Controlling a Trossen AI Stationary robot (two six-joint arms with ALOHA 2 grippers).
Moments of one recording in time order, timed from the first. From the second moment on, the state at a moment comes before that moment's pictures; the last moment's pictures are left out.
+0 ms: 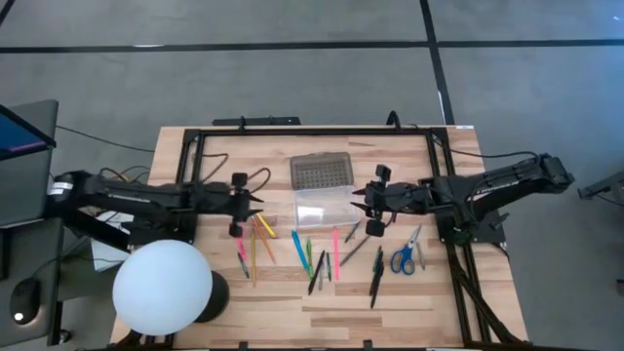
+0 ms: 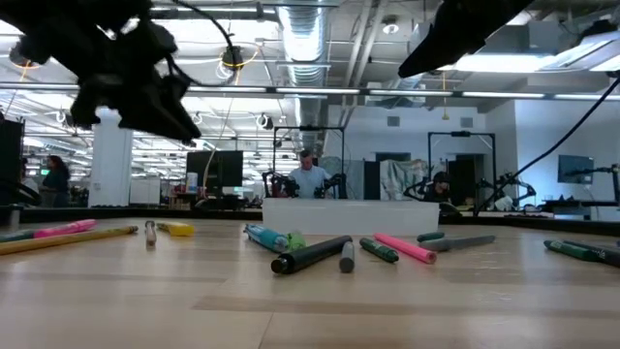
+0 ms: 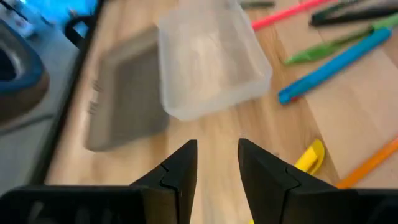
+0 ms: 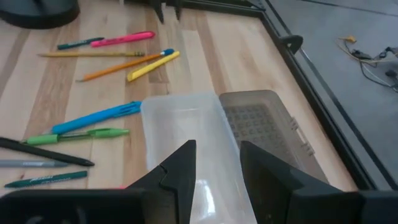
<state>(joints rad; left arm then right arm) 0.03 0.90 0.39 -0.08 -0.16 0.37 0.17 1.15 0.85 -0.33 0.39 -0.03</state>
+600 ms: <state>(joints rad) 0.04 1.36 0.67 -0.40 -0.09 0.36 0.24 1.15 0.85 -0.35 0.36 -0.04</state>
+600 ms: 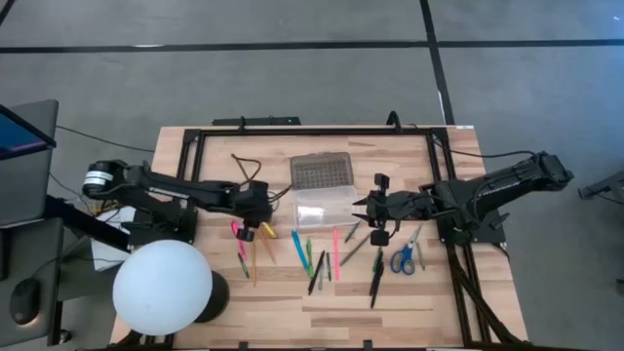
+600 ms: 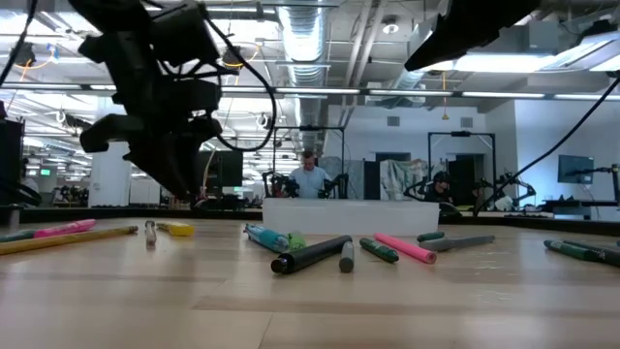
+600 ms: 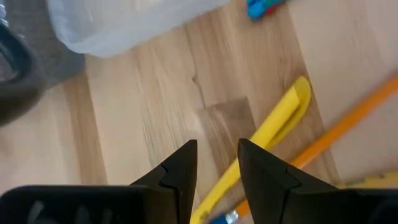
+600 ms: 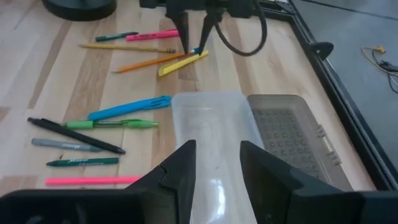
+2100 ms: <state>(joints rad) 0.08 1.46 0.67 -0.43 -0.01 0.47 0.35 1.15 0.85 -0.38 0.36 0.02</state>
